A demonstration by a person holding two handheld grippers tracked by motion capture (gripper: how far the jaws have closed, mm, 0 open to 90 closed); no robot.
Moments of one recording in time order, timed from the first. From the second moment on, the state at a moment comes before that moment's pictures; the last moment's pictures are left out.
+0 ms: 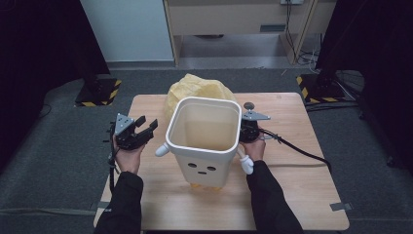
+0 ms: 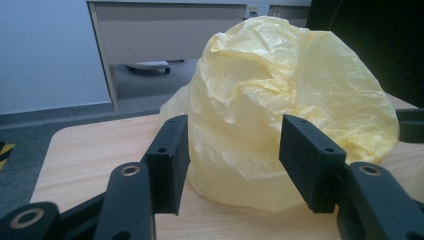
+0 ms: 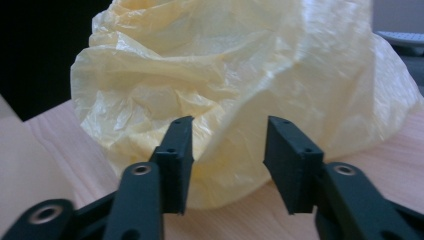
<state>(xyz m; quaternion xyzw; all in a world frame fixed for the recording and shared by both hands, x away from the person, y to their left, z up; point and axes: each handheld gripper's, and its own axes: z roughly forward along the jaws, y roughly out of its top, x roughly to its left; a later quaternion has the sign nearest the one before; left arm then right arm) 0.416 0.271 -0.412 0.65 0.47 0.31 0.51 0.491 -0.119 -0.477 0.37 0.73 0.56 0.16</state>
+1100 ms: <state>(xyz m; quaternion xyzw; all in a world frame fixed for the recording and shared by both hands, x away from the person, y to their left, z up) 0.510 0.214 -0.450 0.65 0.52 0.20 0.53 0.401 -0.274 -0.471 0.44 0.69 0.53 0.23</state>
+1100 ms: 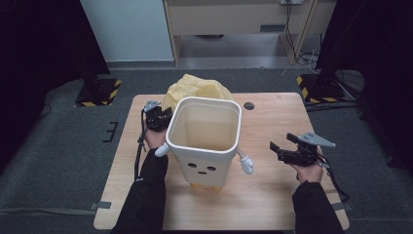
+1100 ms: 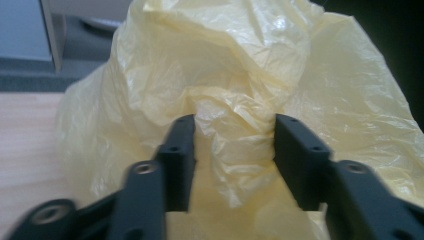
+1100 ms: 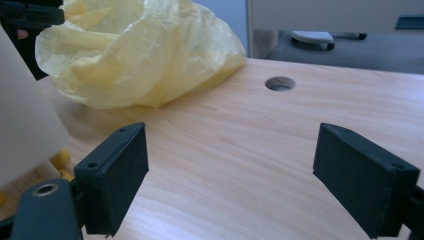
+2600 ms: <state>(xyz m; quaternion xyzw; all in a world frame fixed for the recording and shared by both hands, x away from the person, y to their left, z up) 0.274 0.305 -0.429 0.63 0.49 0.35 0.49 0.352 -0.308 -0.457 0.48 0.63 0.55 0.25</state>
